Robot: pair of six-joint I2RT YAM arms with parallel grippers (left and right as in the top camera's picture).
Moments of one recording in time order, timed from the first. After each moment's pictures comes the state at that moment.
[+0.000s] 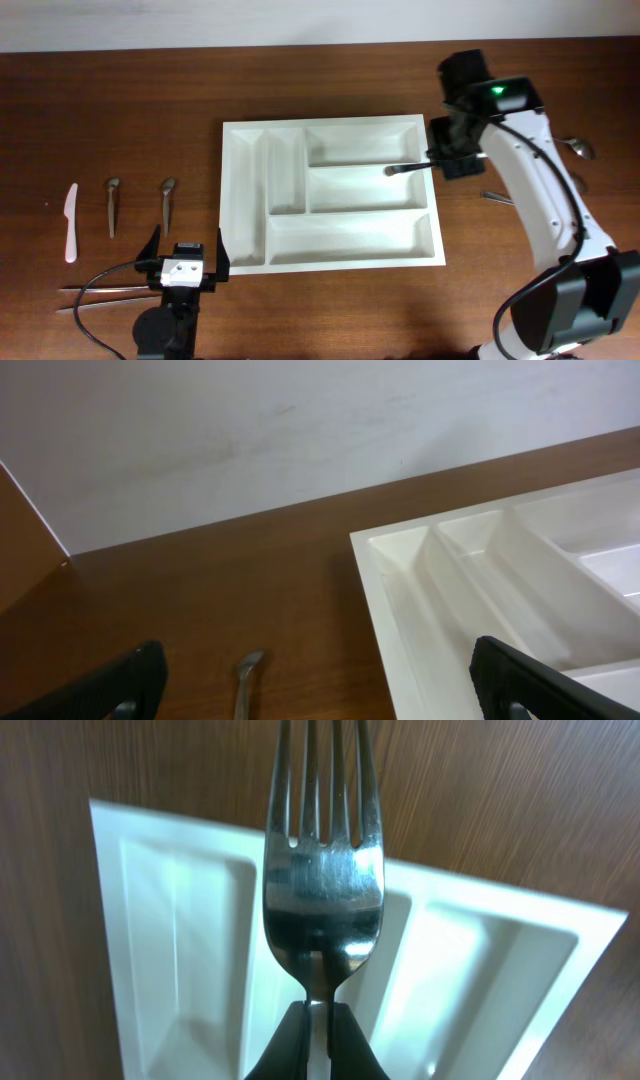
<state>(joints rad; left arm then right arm) -0.03 0.01 0.02 -0.08 -0.03 0.22 0.19 1.77 1.68 -1.31 0.03 1.59</state>
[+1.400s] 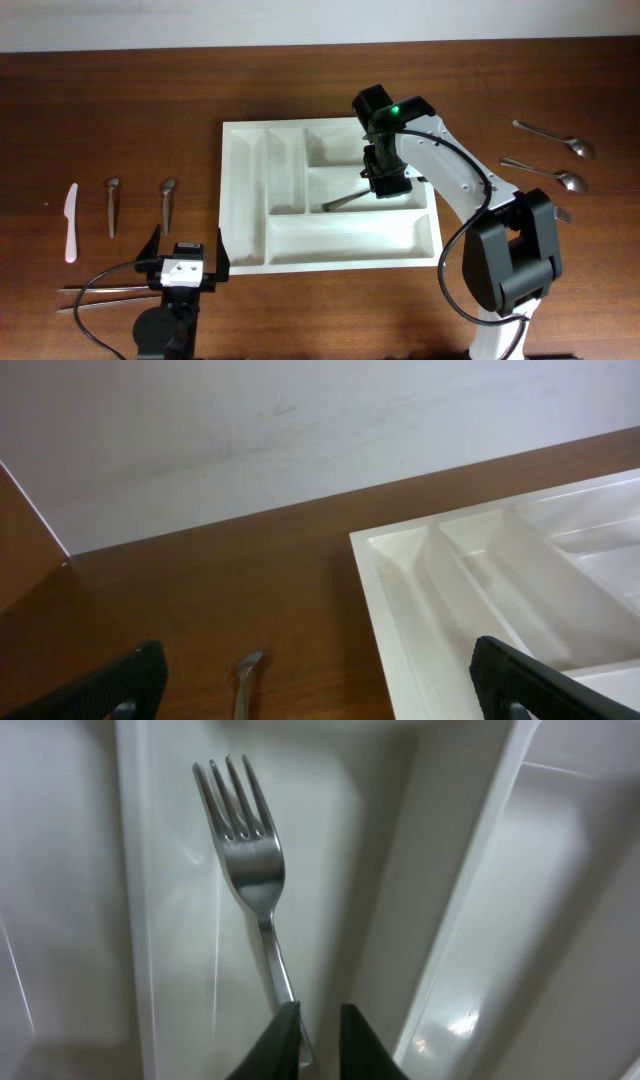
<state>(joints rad) -0.03 0.01 0.02 -0.08 -0.03 0.22 0.40 2.02 1.63 -1.17 0.00 1.80</state>
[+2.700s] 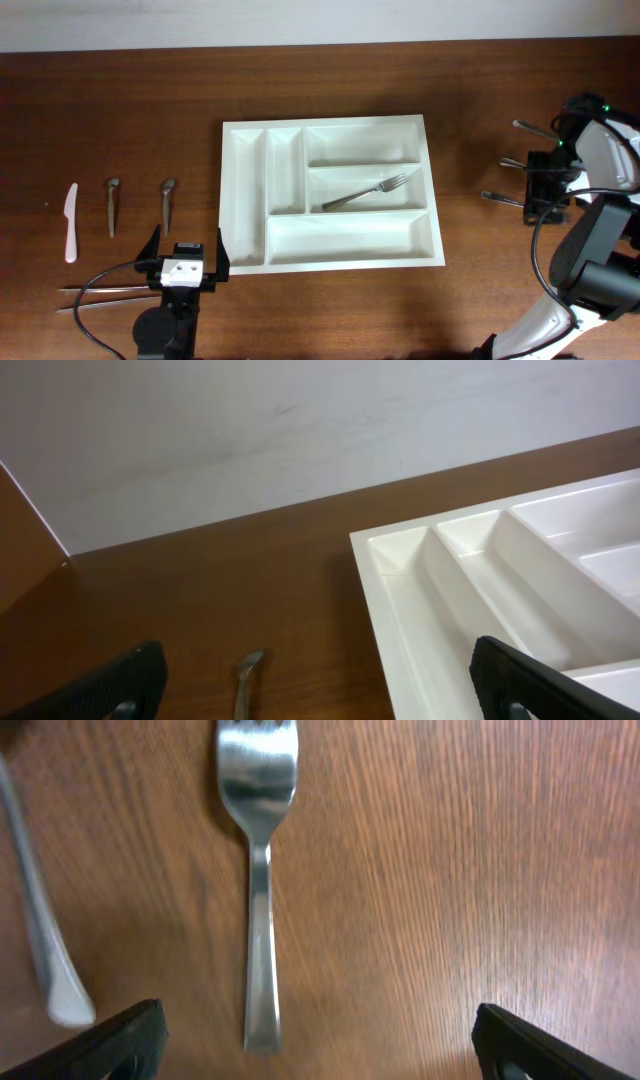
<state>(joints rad) -0.03 0.01 0.02 -0.08 -0.03 0.22 -0.40 1.98 1.51 -1.18 0.05 1.48</state>
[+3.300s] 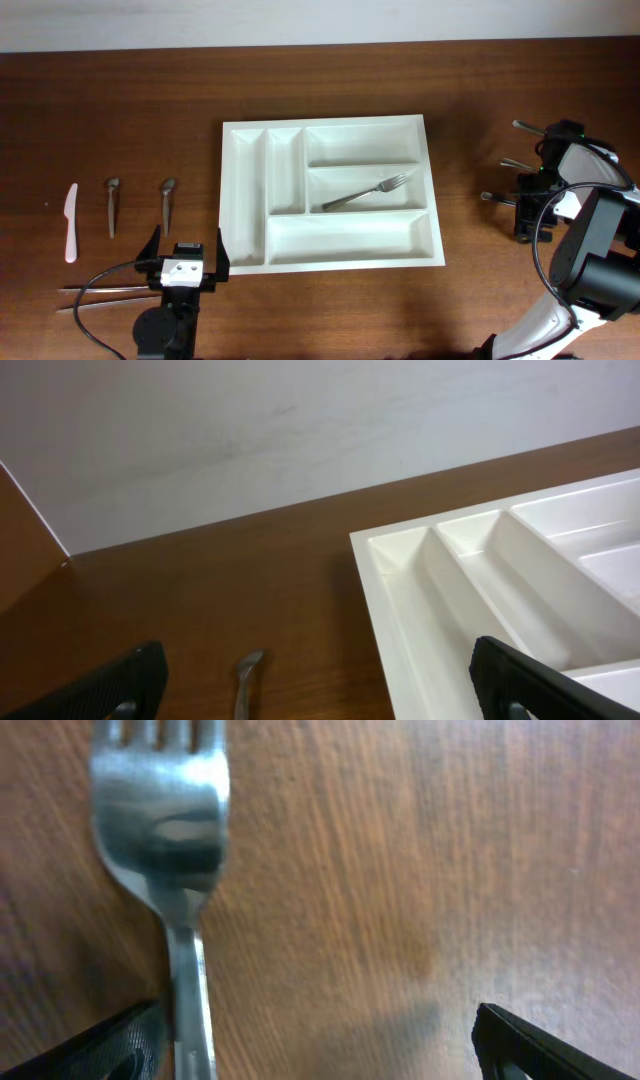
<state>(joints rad) -0.03 0.01 0.02 -0.08 -0.03 0.22 -0.40 1.98 1.29 -0.95 0.12 1.45</state>
